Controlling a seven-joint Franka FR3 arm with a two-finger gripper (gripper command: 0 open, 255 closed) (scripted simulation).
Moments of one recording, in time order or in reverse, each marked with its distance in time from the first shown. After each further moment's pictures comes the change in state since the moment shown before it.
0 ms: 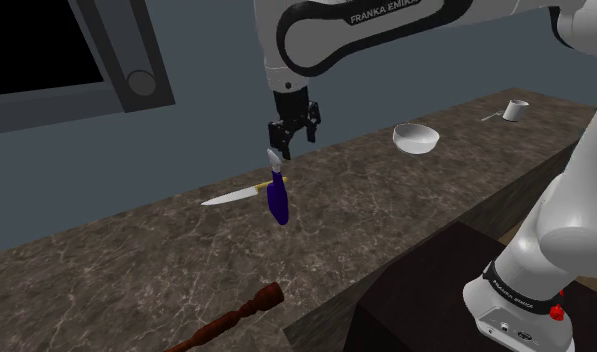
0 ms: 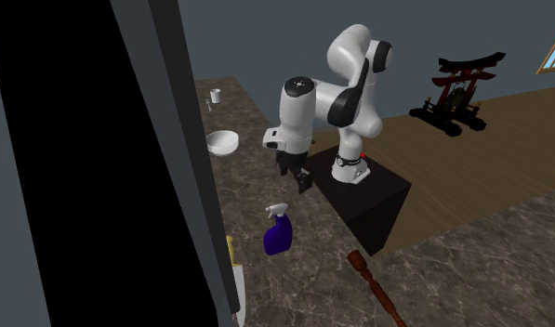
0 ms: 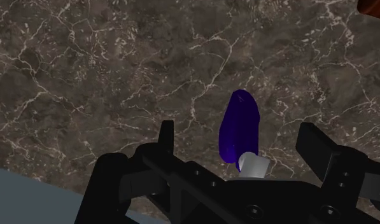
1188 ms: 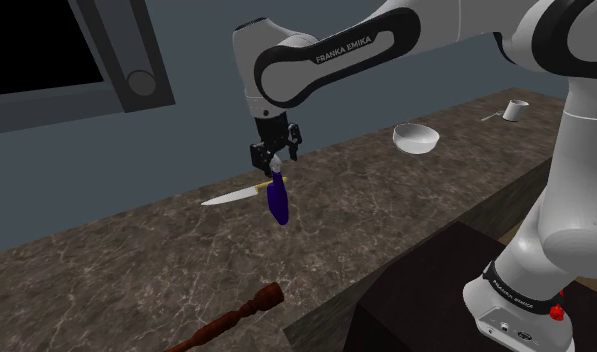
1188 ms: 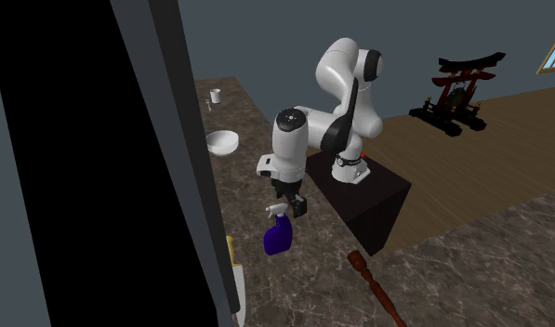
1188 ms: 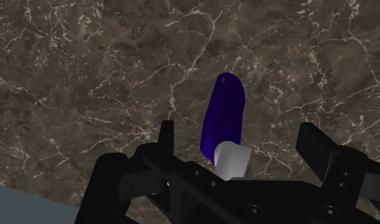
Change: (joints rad) arm 0.040 0.192 0.005 0.093 -0.060 0.075 0.081
